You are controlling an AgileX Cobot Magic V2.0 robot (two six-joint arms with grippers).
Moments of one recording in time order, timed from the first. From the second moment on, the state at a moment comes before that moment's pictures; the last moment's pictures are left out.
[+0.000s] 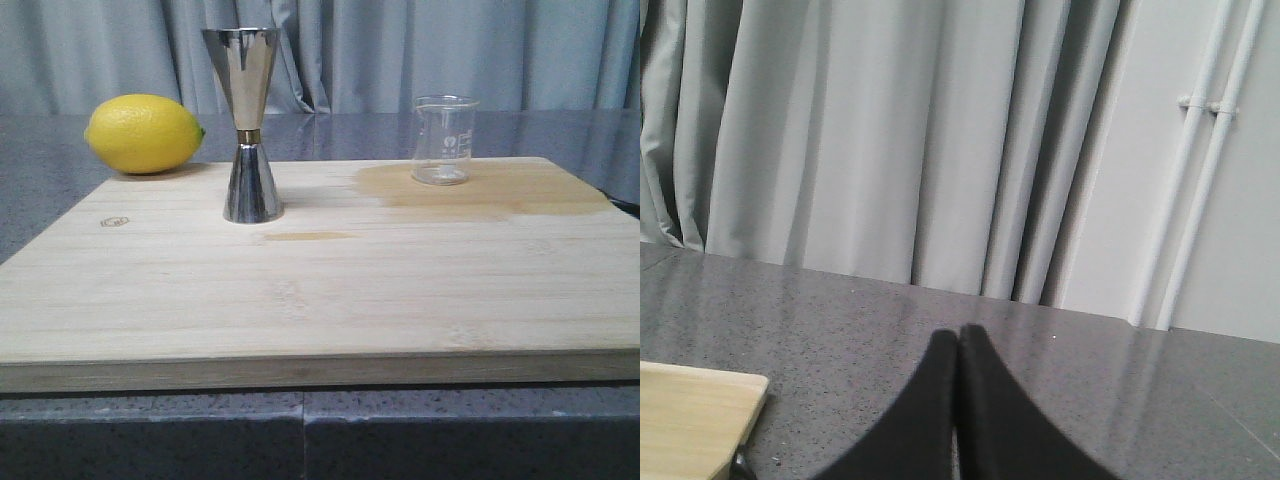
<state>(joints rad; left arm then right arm) -0.03 -0.01 0.00 0.01 -0.05 -0.04 -0.01 -0.01 -0.19 -0.94 0.12 0.71</state>
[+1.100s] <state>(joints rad) -0.03 -0.01 0.00 0.01 -0.05 -0.04 -0.11 -0.01 0.01 0.06 -0.01 -0.13</state>
